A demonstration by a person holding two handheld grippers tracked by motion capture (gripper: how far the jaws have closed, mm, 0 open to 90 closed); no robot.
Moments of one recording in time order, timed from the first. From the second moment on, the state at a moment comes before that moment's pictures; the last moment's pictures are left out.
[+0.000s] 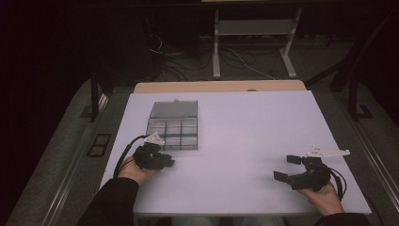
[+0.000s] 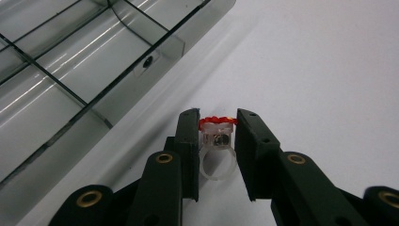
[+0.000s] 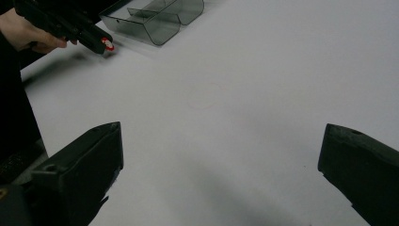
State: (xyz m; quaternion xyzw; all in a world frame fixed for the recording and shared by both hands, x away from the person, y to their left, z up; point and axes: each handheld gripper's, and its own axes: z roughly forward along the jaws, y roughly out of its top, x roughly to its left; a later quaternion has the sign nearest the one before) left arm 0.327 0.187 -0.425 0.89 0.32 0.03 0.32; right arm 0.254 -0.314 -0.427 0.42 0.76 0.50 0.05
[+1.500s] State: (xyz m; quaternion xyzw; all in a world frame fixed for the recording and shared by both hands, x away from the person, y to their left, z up) left arm 0.356 0.176 -0.354 0.89 0.29 0.05 0.34; right arm 0.253 -0.313 -0.427 0.41 0.76 0.49 0.04
